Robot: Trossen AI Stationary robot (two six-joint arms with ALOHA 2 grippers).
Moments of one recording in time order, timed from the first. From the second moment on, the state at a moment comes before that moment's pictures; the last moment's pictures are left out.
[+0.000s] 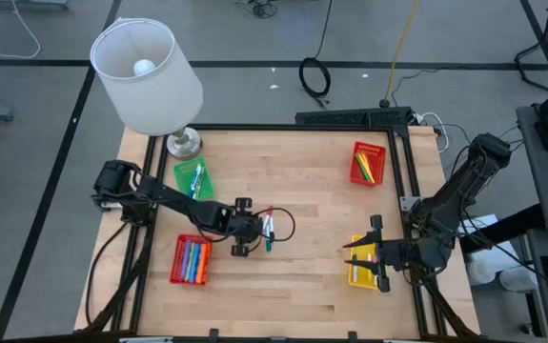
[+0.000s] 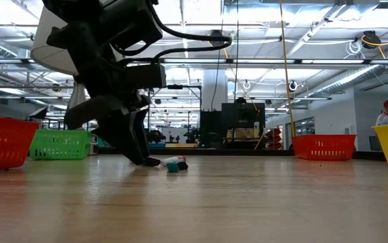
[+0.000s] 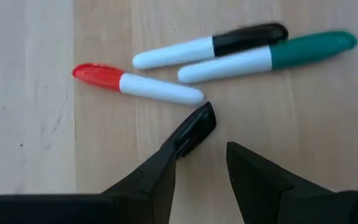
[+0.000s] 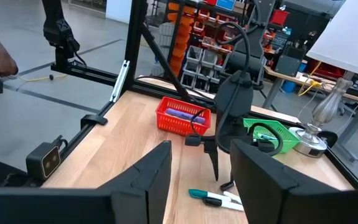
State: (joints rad) left arm -0.20 1.77 0.93 -0.34 -0.22 -0.05; right arm 0.91 0.97 0.57 0.24 0.83 -0.07
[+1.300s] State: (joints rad) left arm -0.14 1.68 0.93 -0.57 -0.19 -1.04; right arm 0.91 0.97 0.53 0.31 0.84 -0.11
